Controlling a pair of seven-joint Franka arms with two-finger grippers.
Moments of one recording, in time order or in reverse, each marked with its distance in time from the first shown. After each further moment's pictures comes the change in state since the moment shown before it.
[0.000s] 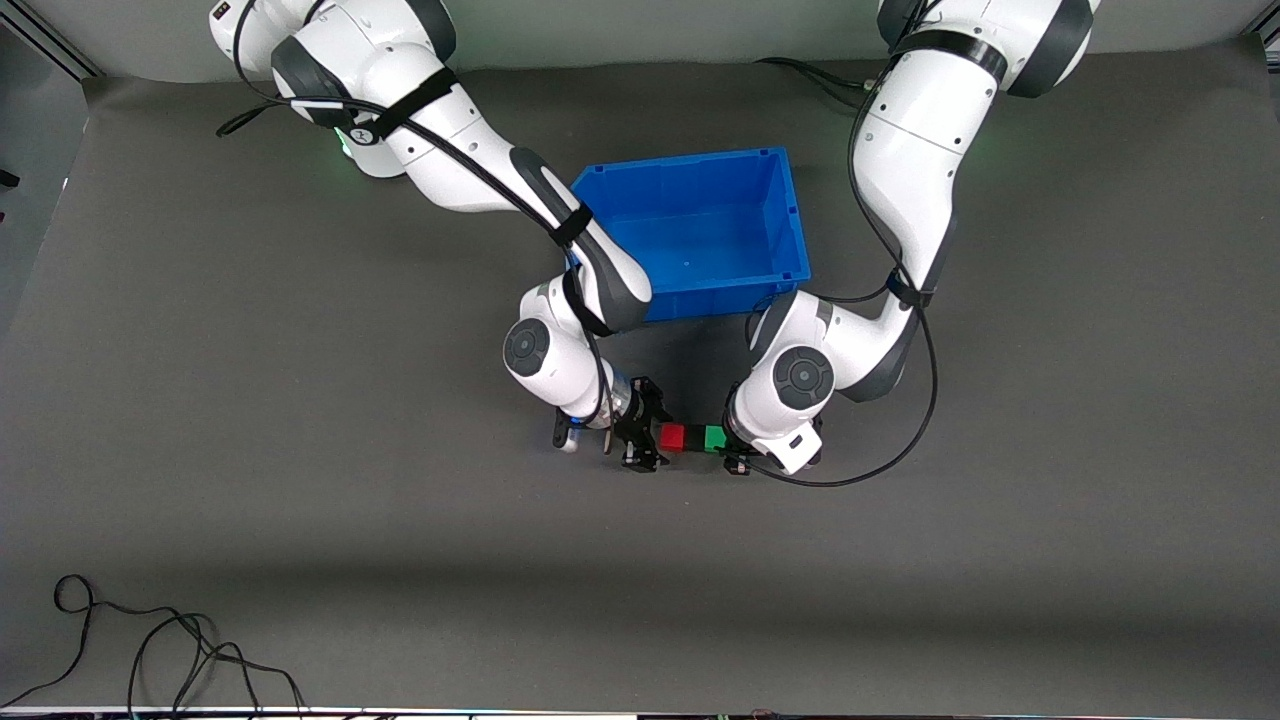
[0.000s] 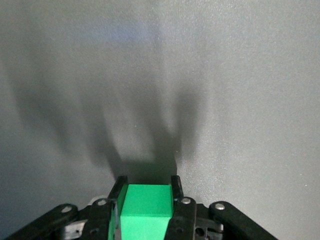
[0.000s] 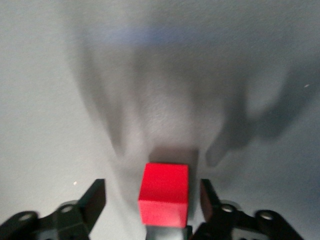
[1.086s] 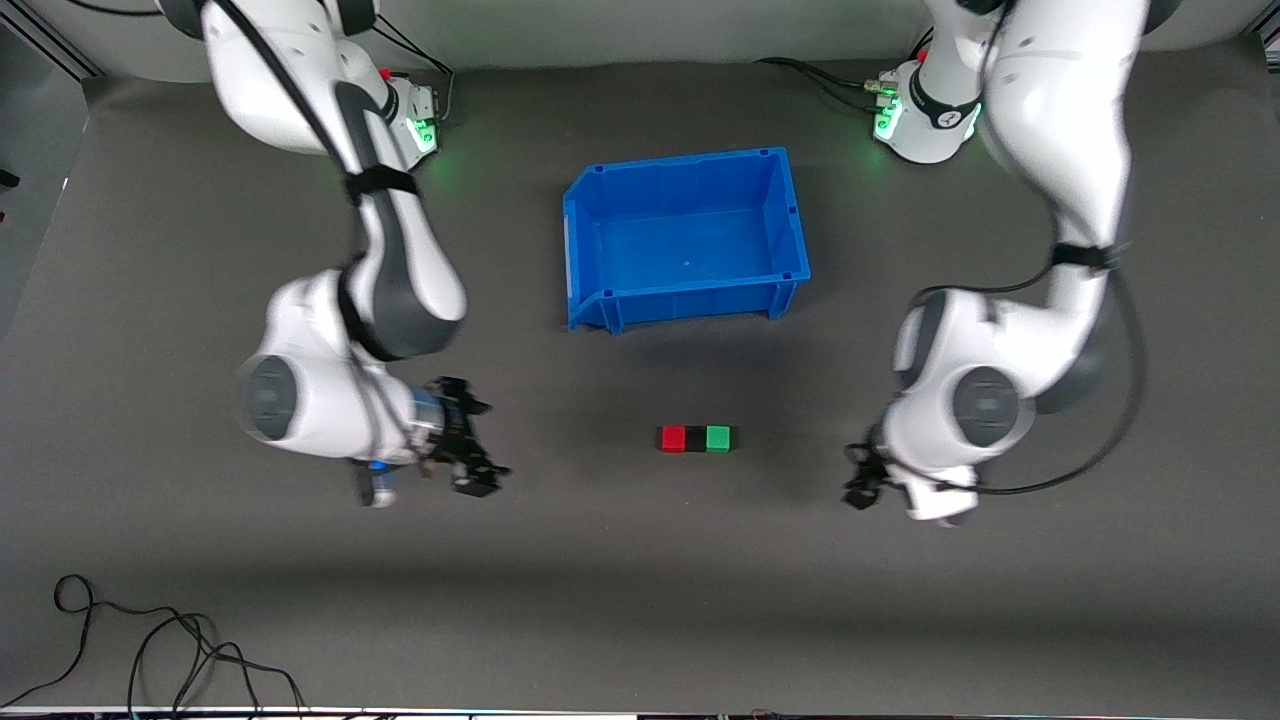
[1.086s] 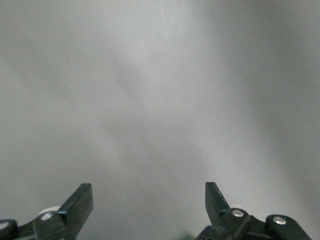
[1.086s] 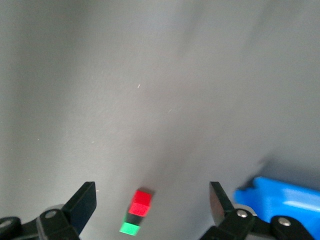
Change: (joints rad) left arm 0.233 -0.241 0.061 0.042 0.138 -0.400 0.731; right arm -0.048 -0.316 -0.448 0.047 -0.102 -0.868 -0.541
